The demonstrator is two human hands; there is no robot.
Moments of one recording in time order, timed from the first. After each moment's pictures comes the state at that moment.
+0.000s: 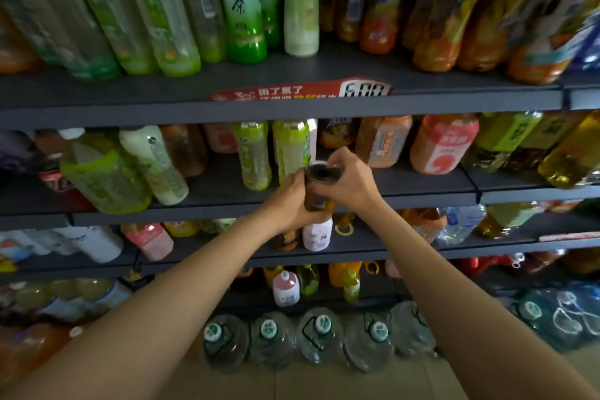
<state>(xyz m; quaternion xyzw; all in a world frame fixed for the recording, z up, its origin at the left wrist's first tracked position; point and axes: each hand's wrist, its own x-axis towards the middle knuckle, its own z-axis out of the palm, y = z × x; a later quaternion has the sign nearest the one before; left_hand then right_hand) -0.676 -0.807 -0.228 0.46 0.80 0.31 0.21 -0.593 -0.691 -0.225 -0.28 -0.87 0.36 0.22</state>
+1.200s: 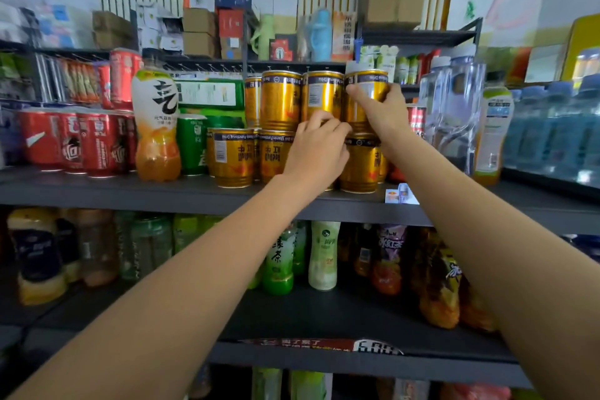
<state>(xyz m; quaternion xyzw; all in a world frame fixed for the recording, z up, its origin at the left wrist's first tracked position) -0.746 -0.730 0.147 0.50 0.72 0.23 -0.43 -0.702 -0.611 0.198 -0.13 -0.71 0.47 0.50</state>
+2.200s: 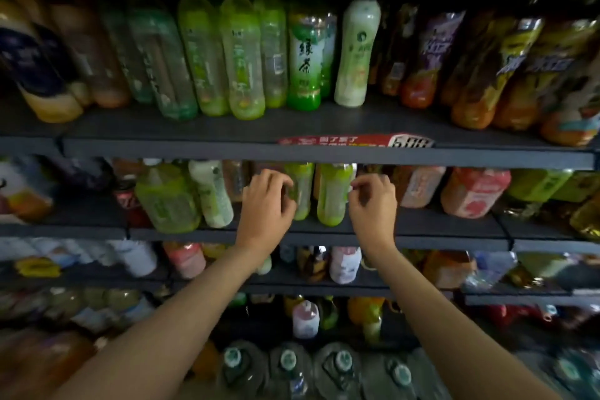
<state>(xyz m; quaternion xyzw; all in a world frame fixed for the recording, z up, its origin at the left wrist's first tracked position) -0.727 -0.890 -0.195 0.41 0.83 0.34 -0.16 -0.624 -0.754 -0.193 -0.30 -0.80 0.34 0.38</state>
